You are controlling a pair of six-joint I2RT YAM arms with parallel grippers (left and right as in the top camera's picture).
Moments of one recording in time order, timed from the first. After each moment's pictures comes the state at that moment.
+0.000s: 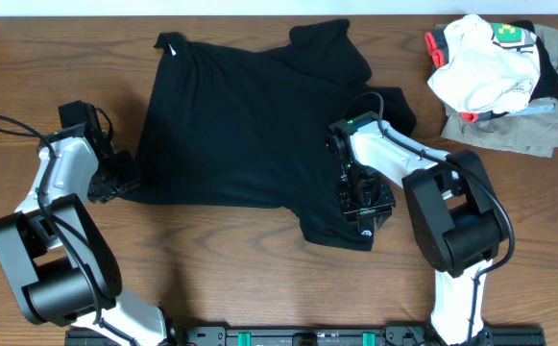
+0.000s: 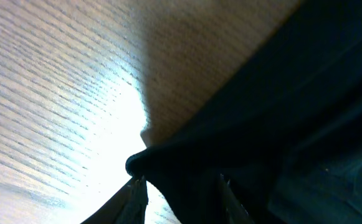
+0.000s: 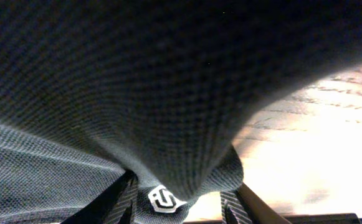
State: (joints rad) left arm 0.34 1.80 1.14 -0.81 -0.01 -0.19; right arm 0.46 2.10 1.33 -1.26 -0.03 0.32
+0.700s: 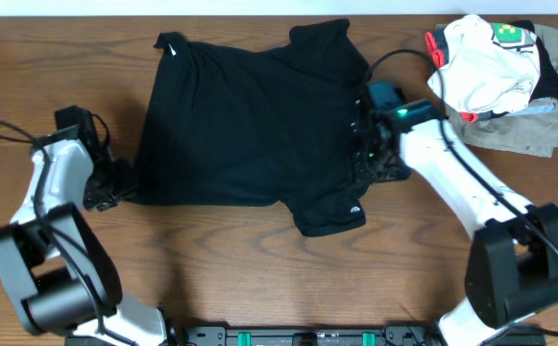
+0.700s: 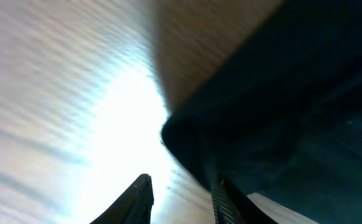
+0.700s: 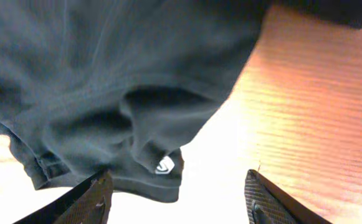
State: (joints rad) left arm 0.37 1.75 1.14 -0.91 -0.01 -0.19; right arm 0.34 1.78 1.32 -1.02 -0.08 0.24
